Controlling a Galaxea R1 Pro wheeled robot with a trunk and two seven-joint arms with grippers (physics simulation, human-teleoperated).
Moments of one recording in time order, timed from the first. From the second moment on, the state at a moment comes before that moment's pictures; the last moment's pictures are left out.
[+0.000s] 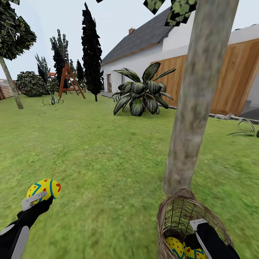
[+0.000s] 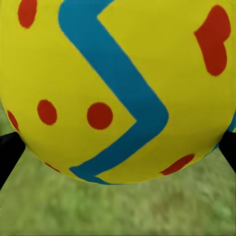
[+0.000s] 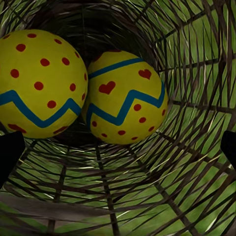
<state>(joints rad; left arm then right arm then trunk) -0.18 0.12 0.40 -1.36 0.26 0.41 0.04 -0.36 -0.15 0.04 -0.82 0.11 0.81 0.07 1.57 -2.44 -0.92</state>
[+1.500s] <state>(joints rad) -0.18 0.10 0.40 -1.32 0.26 0.41 0.04 -0.36 -0.15 0.04 -0.81 0.12 0.81 0.07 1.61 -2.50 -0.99</state>
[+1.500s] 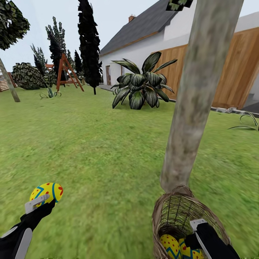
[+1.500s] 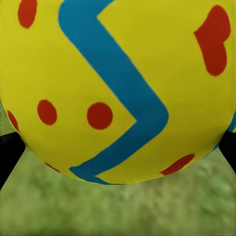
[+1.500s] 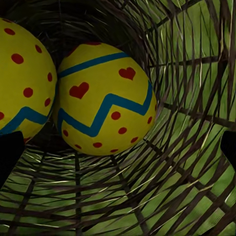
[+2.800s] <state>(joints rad) -0.18 0.08 0.39 -1.32 0.26 0.37 0.03 -0.36 -0.13 0.06 -0.86 0.11 0.81 0.08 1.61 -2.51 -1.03</state>
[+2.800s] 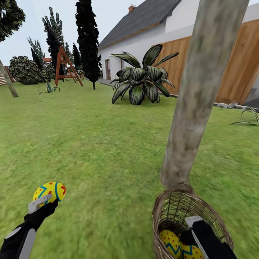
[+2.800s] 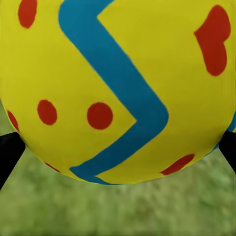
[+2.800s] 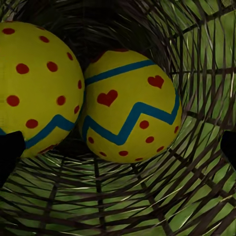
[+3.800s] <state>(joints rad) -0.18 0.07 0.39 -1.32 0.26 0.37 0.03 -0.36 -0.09 0.07 -0.86 0.11 0.81 0.08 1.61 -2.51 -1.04</state>
